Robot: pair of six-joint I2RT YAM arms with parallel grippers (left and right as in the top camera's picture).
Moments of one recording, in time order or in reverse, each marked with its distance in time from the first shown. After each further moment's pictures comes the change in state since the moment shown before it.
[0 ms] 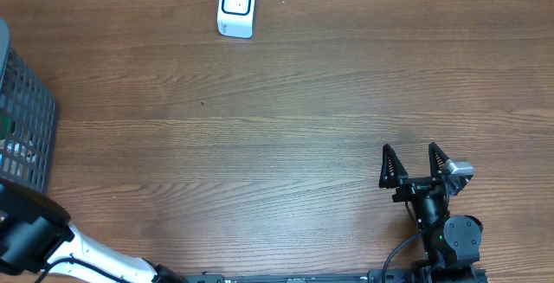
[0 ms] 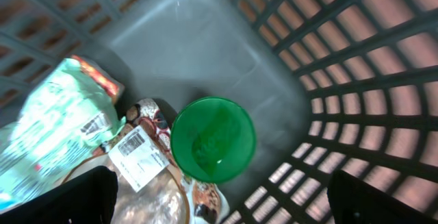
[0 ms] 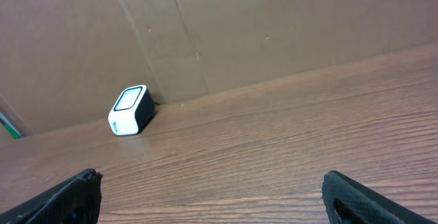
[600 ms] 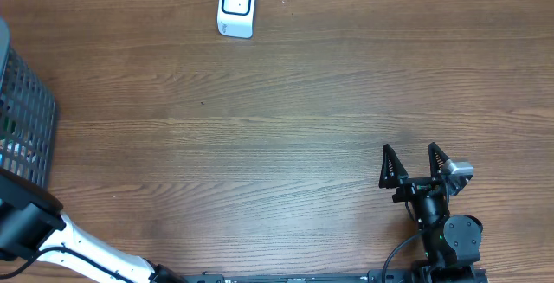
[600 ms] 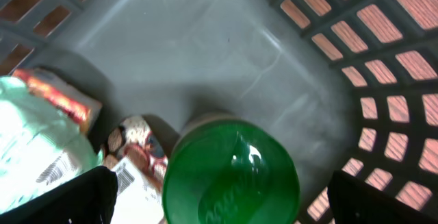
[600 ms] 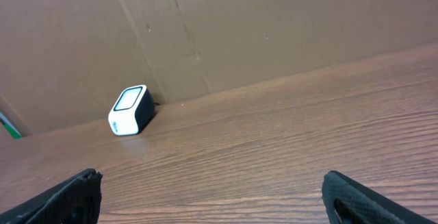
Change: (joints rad) left arm -0.005 0.129 0.000 0.063 0.000 0.088; right arm 0.000 0.000 0.000 0.000 0.000 0.000
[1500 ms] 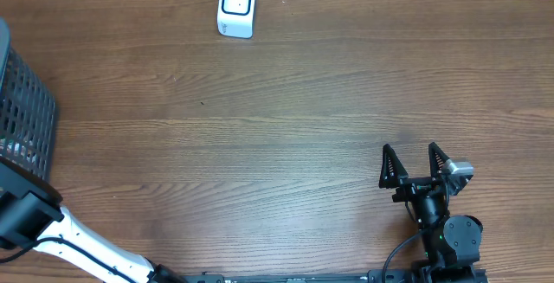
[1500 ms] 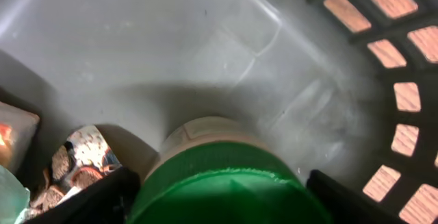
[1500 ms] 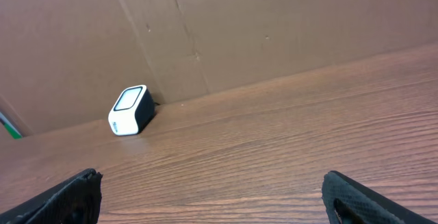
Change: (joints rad) left arm -0.029 0.090 0.000 0.011 -0.001 0.049; right arm 0.000 0.000 0.000 0.000 0.000 0.000
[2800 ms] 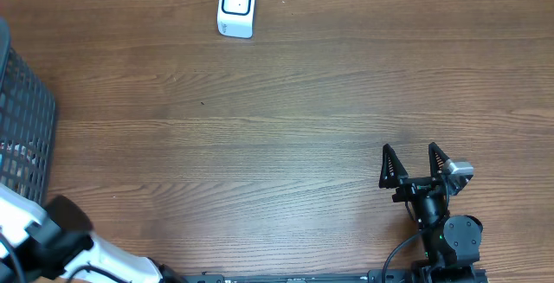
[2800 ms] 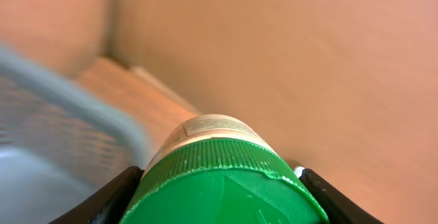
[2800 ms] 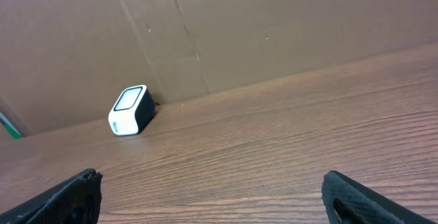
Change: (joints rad) left arm -0.141 -0.385 0.557 -0.229 0.401 -0.328; right arm 0.000 0.000 0.000 0.000 0.000 0.000
